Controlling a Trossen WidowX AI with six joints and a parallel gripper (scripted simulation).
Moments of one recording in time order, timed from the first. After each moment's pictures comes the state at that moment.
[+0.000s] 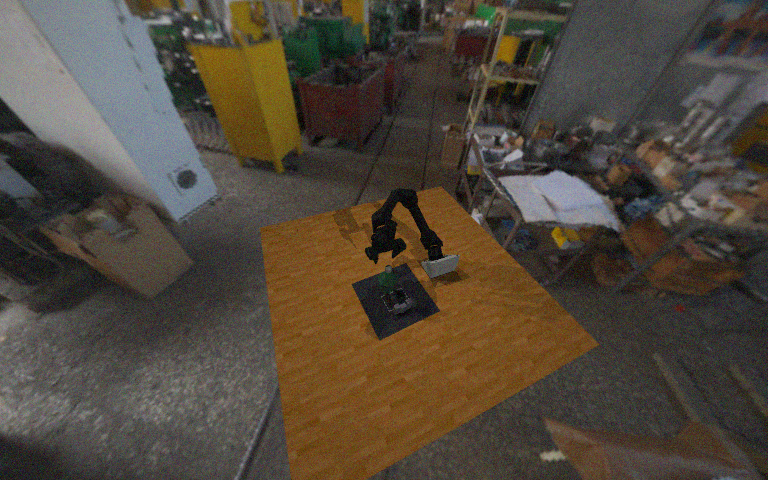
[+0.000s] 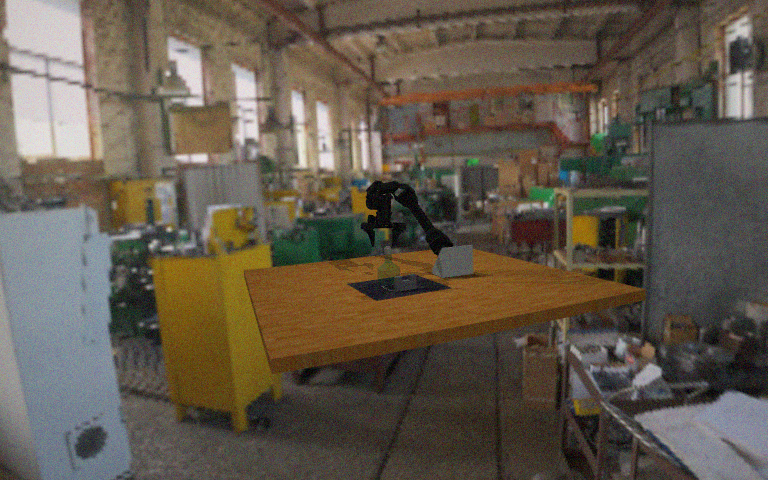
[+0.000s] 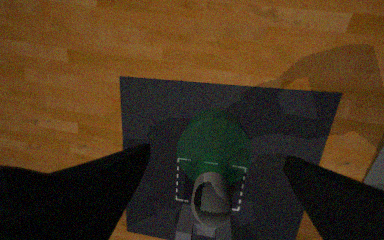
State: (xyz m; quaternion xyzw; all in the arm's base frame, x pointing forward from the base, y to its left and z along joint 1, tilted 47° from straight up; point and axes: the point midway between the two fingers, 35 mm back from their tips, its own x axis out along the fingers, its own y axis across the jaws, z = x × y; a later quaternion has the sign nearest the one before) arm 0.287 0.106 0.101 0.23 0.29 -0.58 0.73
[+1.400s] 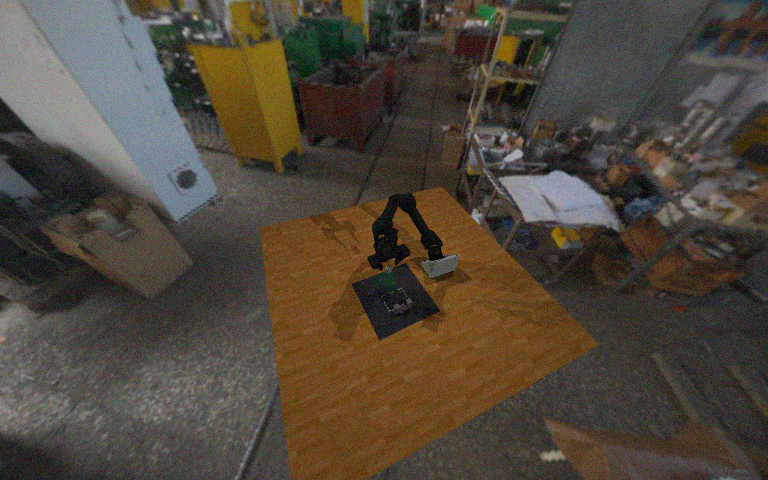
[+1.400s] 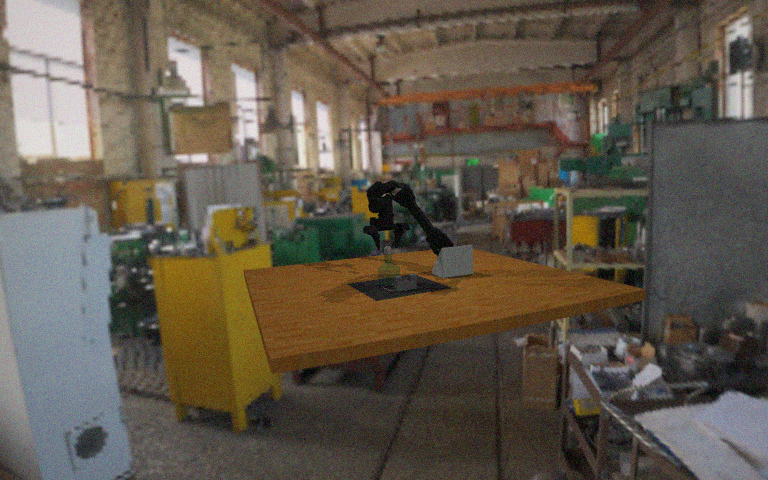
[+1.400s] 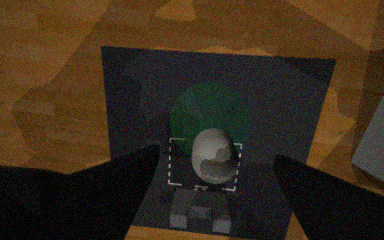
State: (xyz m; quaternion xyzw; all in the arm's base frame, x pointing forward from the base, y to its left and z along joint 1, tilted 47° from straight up) arm 0.283 0.130 0.067 0.22 0.30 -0.61 0.70
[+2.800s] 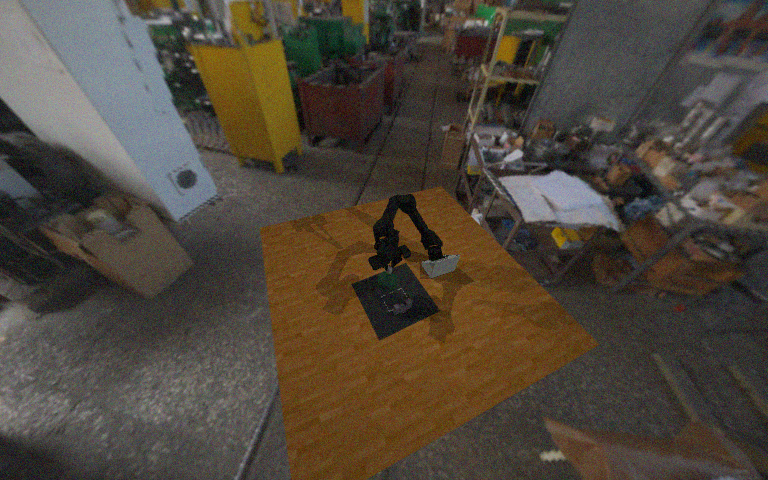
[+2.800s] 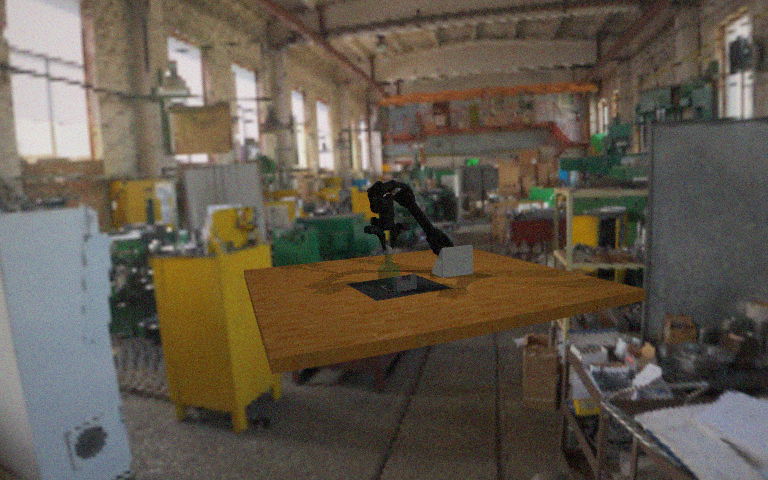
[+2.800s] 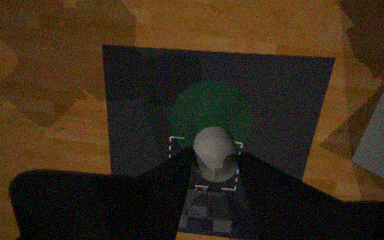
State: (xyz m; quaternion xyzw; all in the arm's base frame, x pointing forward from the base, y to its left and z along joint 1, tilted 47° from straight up) arm 0.282 0.135 0.063 0.22 0.29 -0.61 0.70
